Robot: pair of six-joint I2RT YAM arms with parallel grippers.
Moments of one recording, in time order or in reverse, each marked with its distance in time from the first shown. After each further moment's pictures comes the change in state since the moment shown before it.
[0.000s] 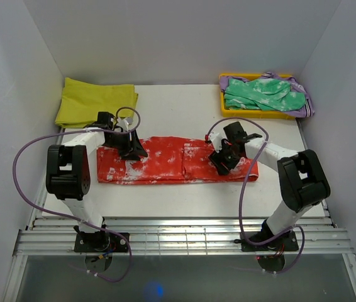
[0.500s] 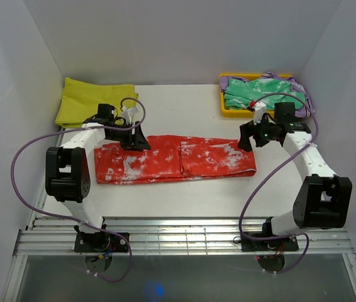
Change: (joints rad) left arm 0.003 -0.015 0.064 -0.032 0.073 0.169; right arm -0.359 -0.188 0.159 -0.079 -0.278 0.060
